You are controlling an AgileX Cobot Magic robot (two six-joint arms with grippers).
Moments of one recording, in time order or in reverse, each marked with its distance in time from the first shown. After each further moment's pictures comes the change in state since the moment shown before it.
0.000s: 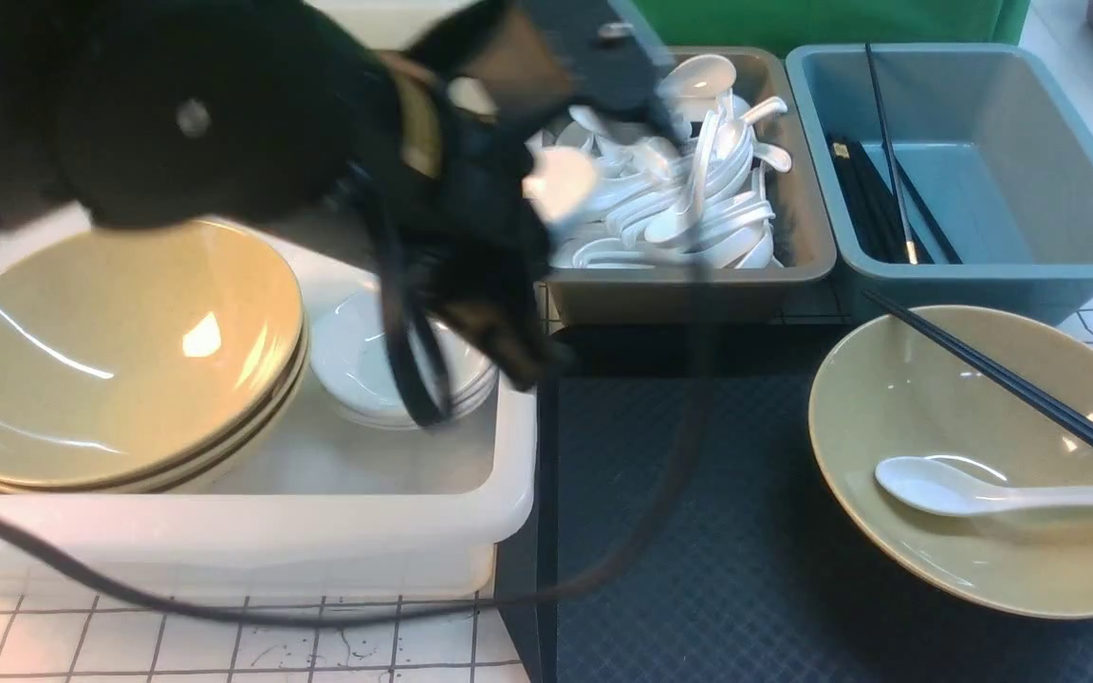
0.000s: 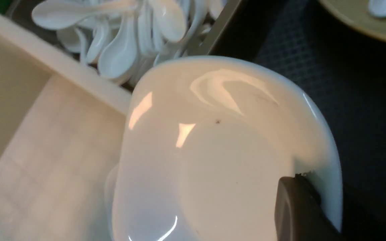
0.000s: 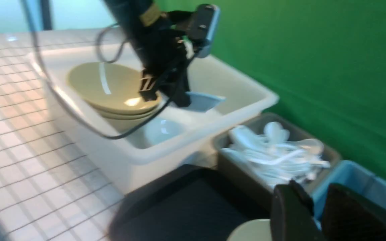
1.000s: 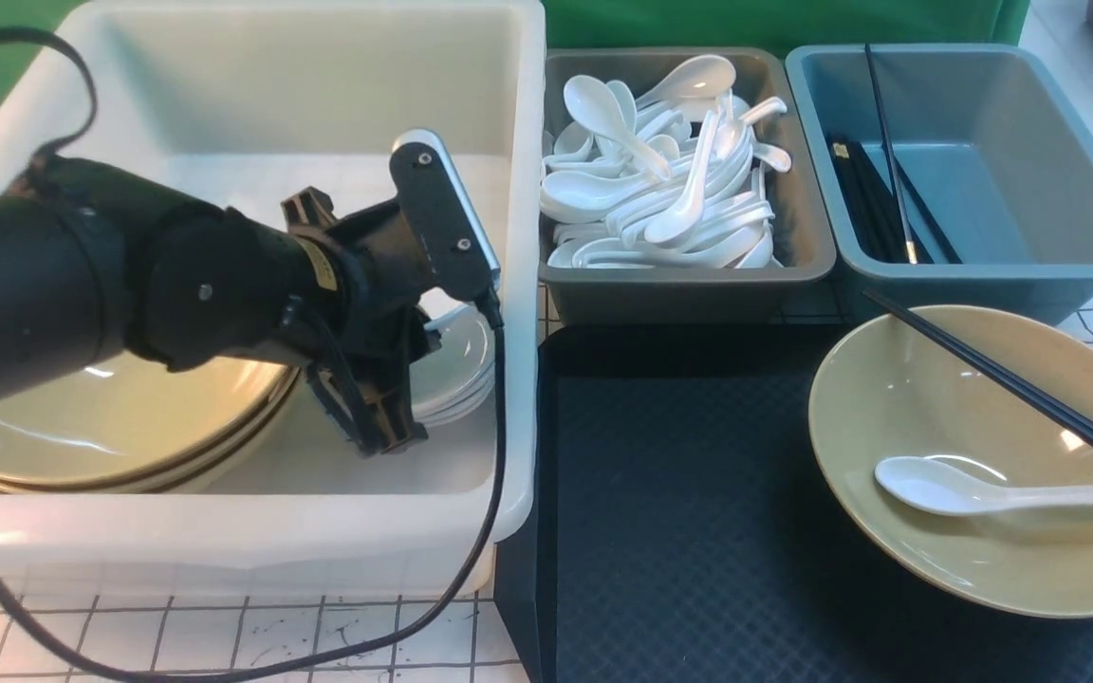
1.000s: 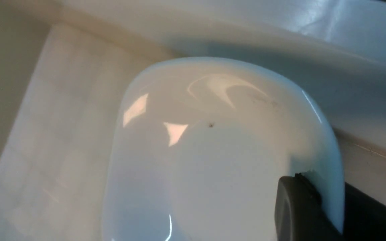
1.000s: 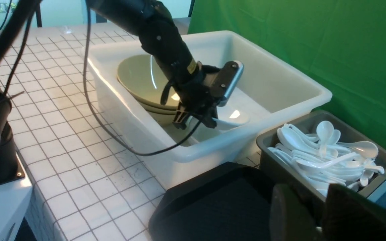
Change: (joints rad) right arm 0.000 0.050 0.000 0.109 0.033 -0.048; left arm 0.268 0.117 0.353 -0.161 -0.530 0.412
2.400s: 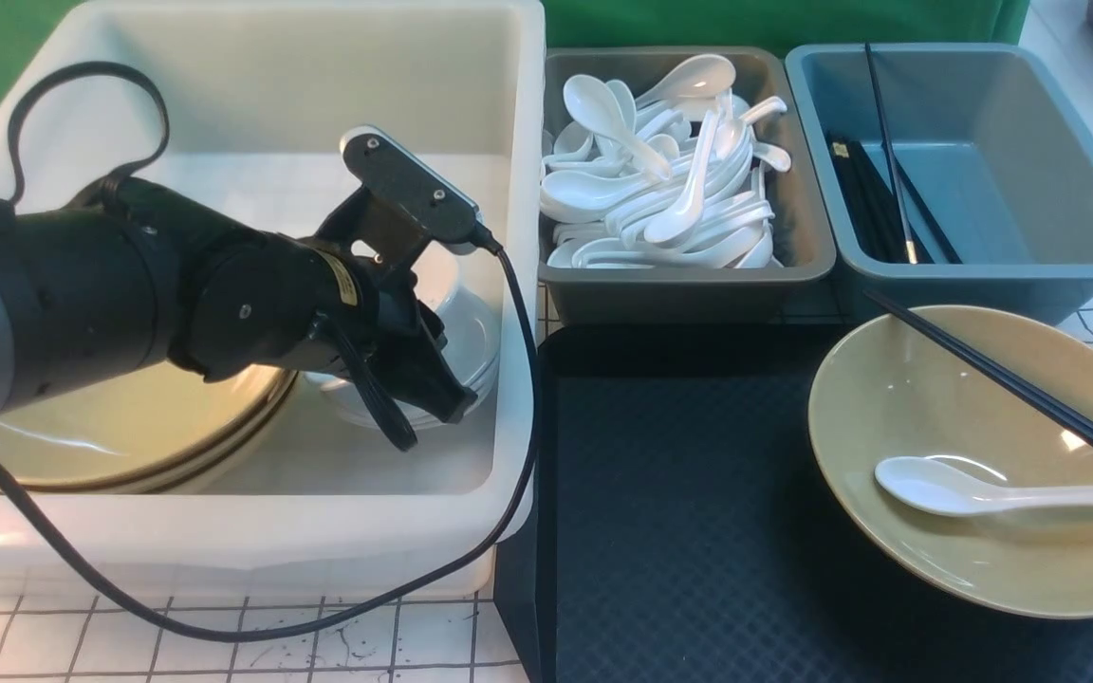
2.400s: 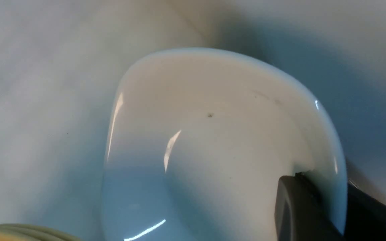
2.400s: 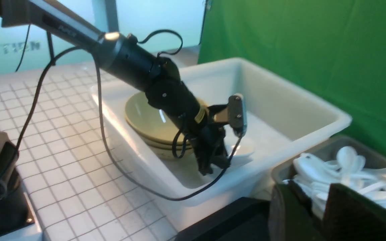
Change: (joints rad) right arm 0.000 0.186 0.005 0.137 -0.149 -0.073; left arm 0.009 0.059 0.000 0.101 -0.032 -0.530
